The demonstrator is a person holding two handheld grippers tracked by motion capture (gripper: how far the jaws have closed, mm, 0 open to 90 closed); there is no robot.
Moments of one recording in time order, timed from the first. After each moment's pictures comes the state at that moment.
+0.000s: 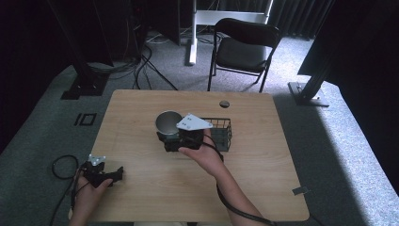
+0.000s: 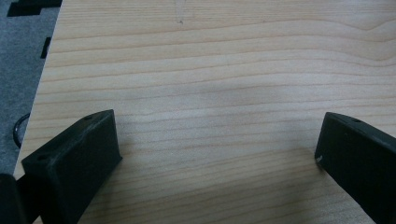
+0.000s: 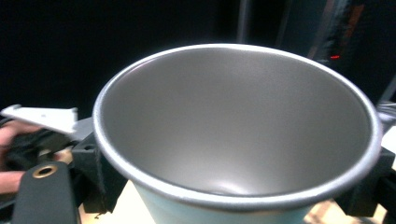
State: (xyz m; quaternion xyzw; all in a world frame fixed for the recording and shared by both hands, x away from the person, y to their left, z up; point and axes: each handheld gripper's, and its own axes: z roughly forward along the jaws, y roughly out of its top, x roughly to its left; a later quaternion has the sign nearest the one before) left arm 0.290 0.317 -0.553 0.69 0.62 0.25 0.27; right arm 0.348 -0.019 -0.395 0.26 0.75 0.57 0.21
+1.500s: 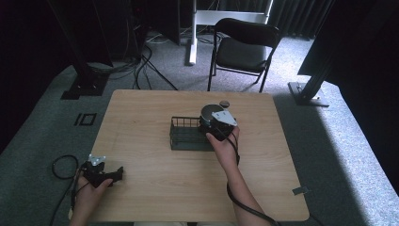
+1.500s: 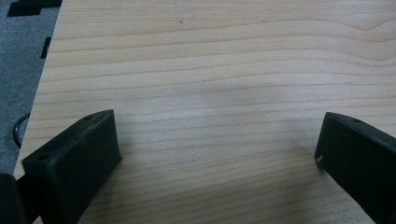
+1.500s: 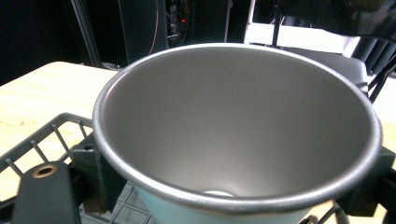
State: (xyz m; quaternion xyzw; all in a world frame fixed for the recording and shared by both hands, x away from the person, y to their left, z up) left arm 0.290 0.317 -0.553 0.69 0.62 0.25 0.27; right arm 0.405 -0.096 -0.454 0.48 0.66 0.46 0.35
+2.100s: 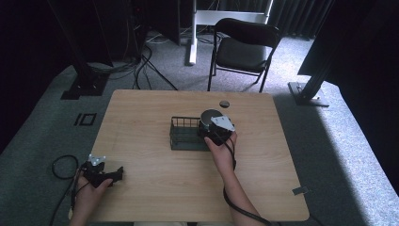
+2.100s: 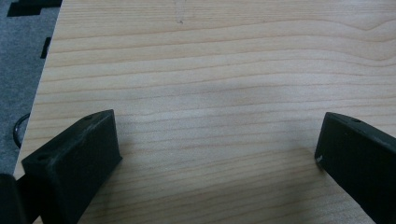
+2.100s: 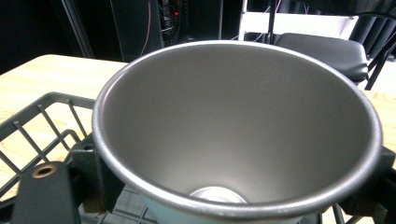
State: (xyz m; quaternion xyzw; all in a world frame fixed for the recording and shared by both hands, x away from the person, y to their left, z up) left arm 0.290 0.317 -0.553 0.69 0.62 0.25 0.27; right arm 0.403 -0.092 -0.478 0.51 0.65 0.45 0.34
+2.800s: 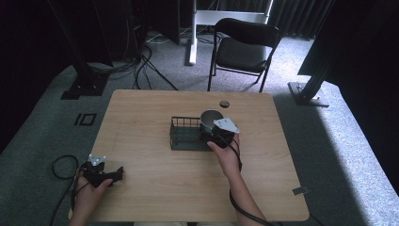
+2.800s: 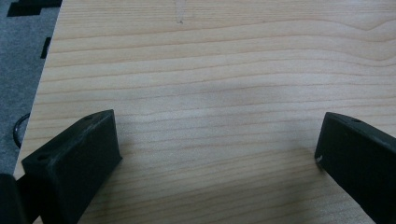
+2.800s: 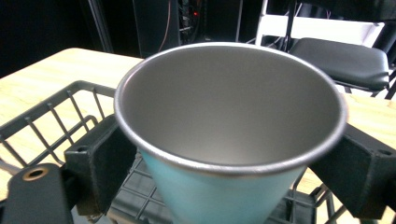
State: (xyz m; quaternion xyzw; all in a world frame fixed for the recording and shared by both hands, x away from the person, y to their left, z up) left arm 0.290 0.317 -0.553 0.69 0.62 0.25 0.27; right arm 0.391 -0.104 -0.473 0.47 0.67 0.47 0.32
